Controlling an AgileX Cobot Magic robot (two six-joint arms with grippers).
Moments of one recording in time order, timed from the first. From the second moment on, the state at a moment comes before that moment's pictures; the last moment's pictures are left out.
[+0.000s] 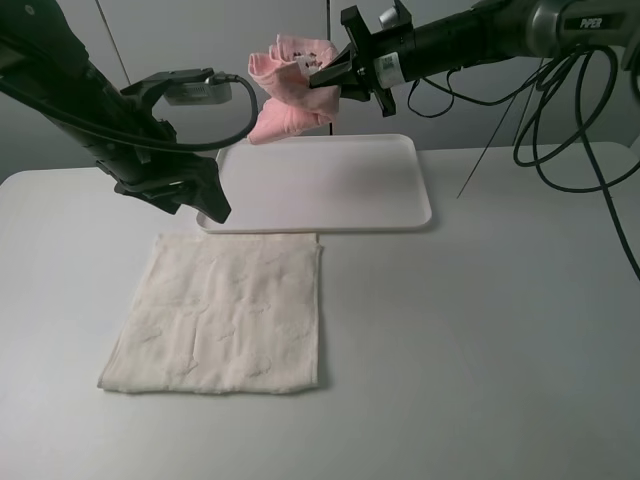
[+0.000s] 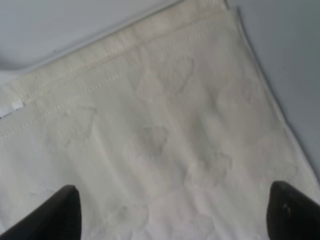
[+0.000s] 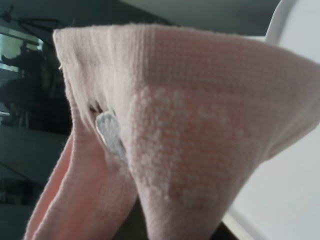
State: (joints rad) left arm -0.33 1.74 -1.18 -0.34 0.78 0.31; right arm 0.19 2.44 -2.02 1.32 1.11 -0.51
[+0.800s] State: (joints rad) left arm -0.33 1.74 -1.18 -0.35 0.77 0.32; right arm 0.19 2.66 -2.05 1.22 0.94 -0.53
